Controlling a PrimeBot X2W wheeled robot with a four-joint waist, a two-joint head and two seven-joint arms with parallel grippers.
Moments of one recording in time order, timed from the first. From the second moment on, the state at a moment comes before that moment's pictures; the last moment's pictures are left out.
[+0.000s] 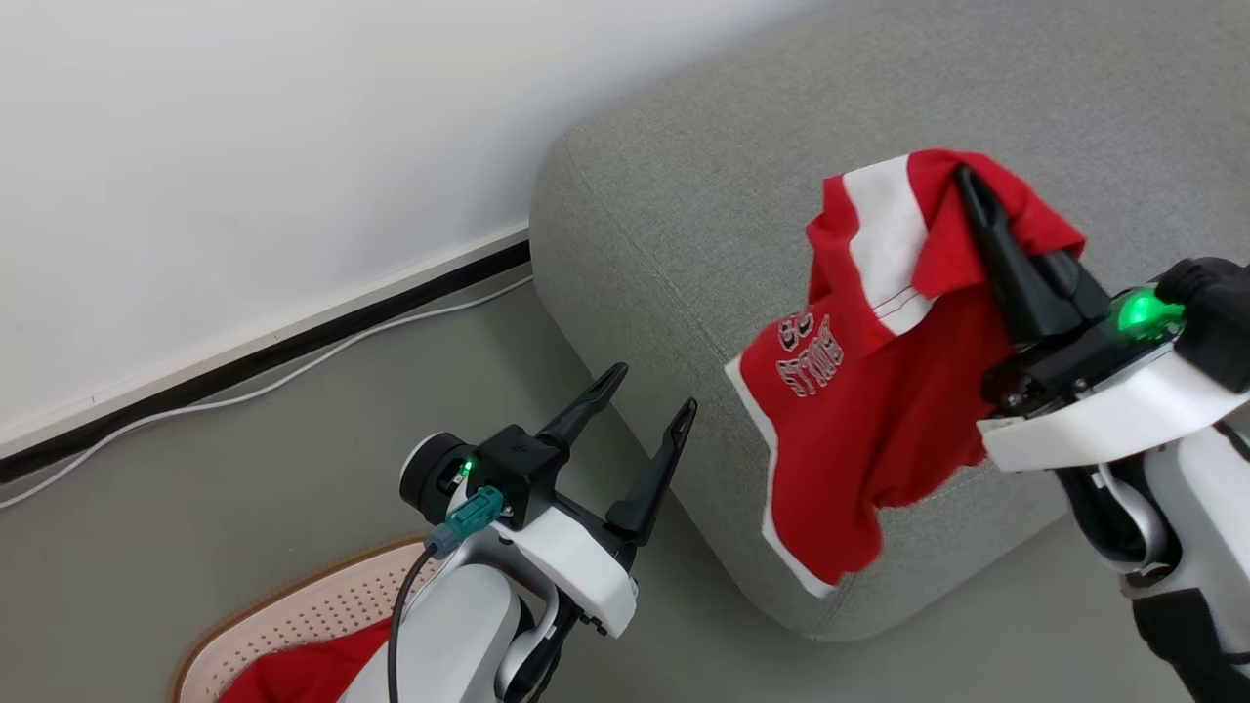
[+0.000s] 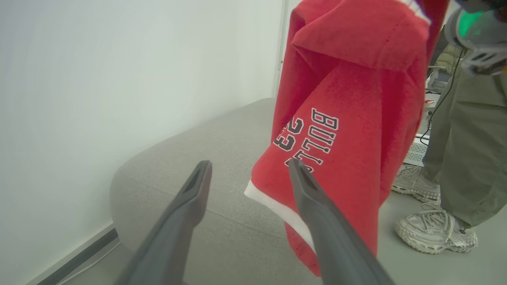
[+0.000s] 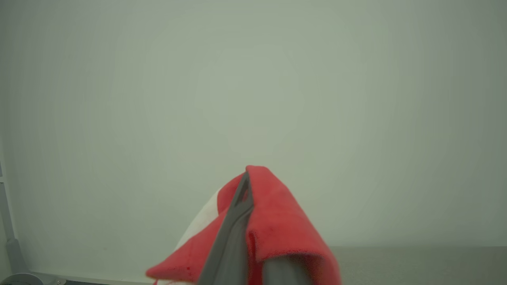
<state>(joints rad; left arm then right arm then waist) -0.41 0.04 -0.60 0.41 -0.37 -0.10 -0.26 -0.51 -0.38 0.43 0.07 0.55 0.13 -0.26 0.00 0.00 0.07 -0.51</state>
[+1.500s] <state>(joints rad) -0.79 0.06 -1.00 0.28 -0.44 0.02 -0.26 -1.08 -0.74 -0.04 0.57 0.46 0.13 -0.26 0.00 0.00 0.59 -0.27</state>
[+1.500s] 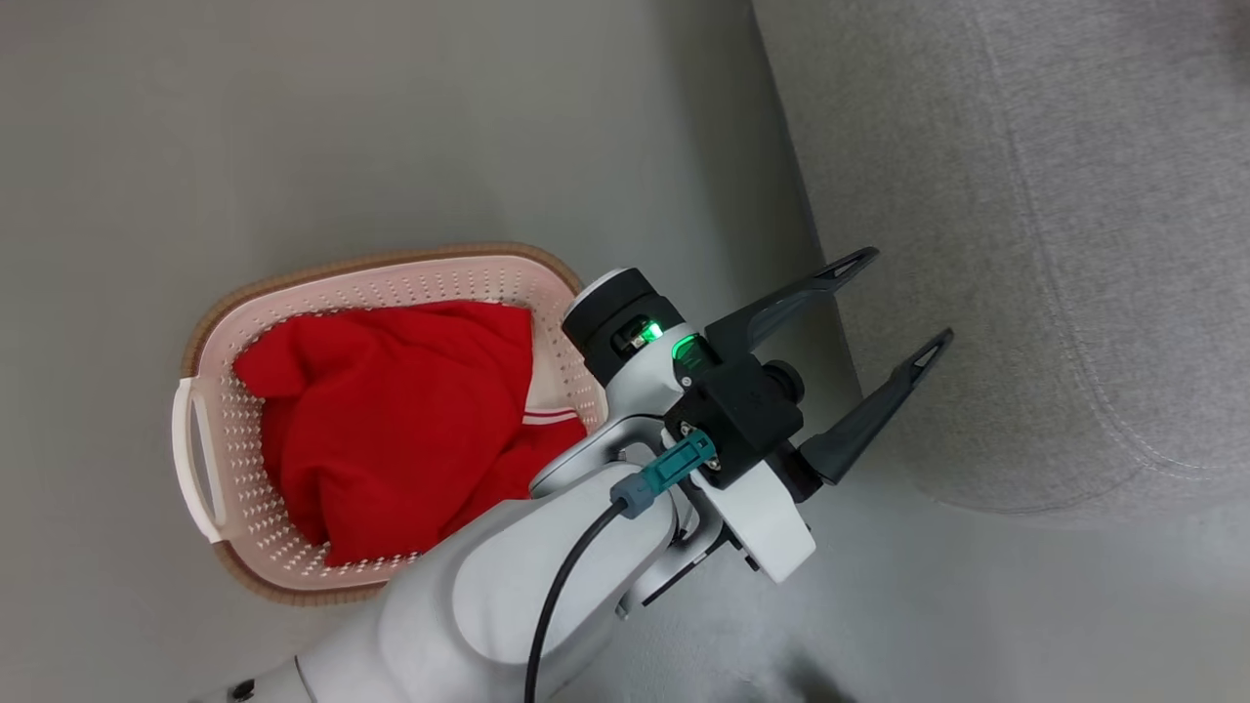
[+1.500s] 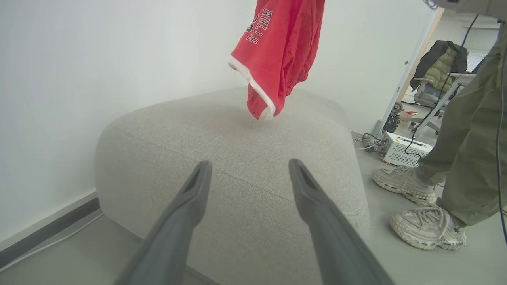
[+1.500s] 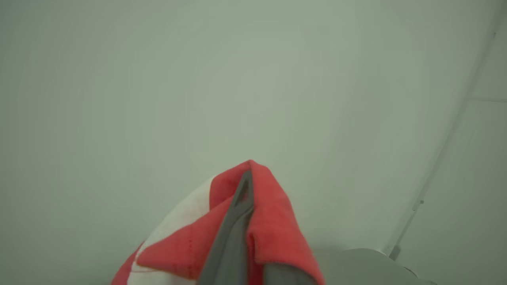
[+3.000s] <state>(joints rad) -0.64 0.05 -0.88 0.24 -0.47 0.06 -0.26 -0.72 -0.64 0.49 0.64 0.76 0.13 -0.26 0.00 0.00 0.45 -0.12</state>
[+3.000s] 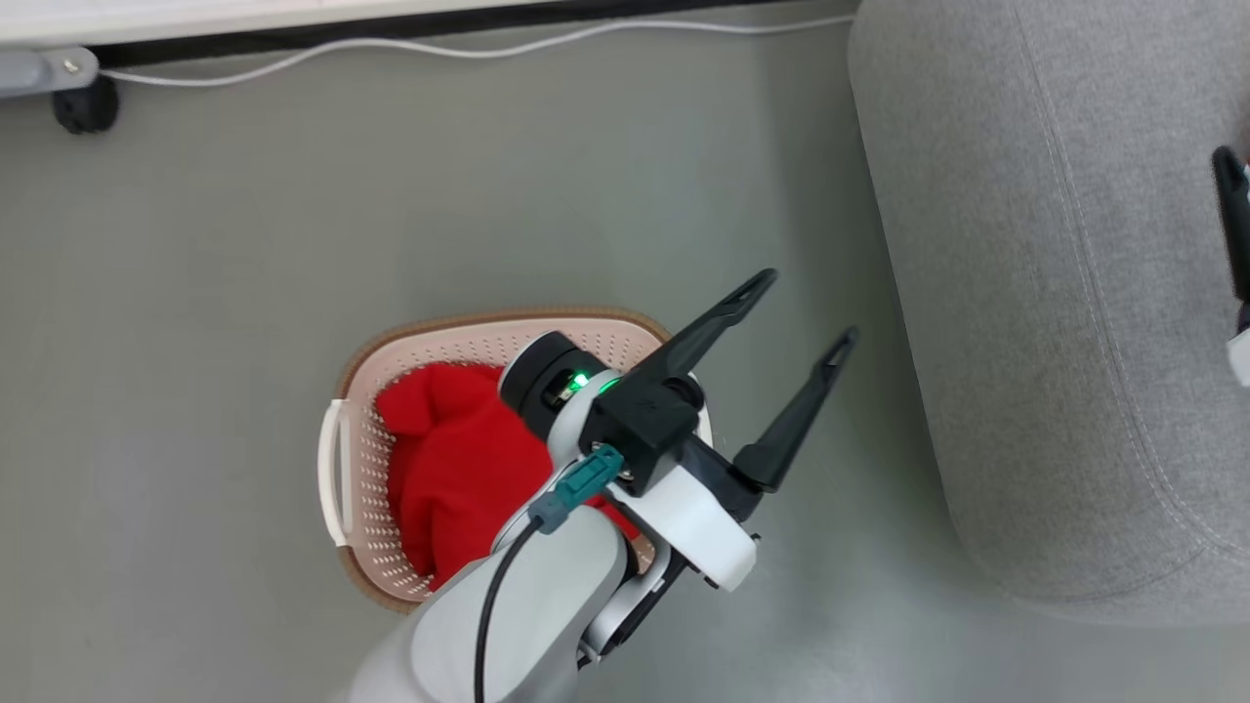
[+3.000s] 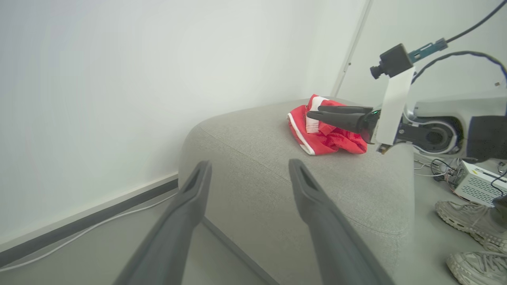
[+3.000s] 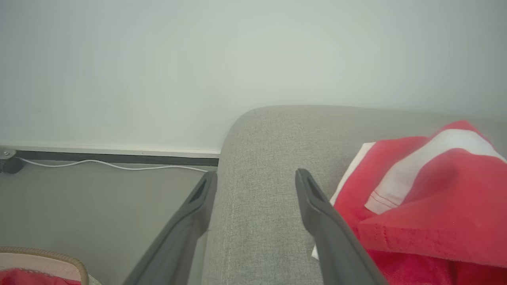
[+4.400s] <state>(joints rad) 0.02 0.06 -0.11 0.26 -0.22 0.12 -0.26 -0.19 -0.32 0.21 0.30 0.42 0.13 -0.26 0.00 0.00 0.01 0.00</state>
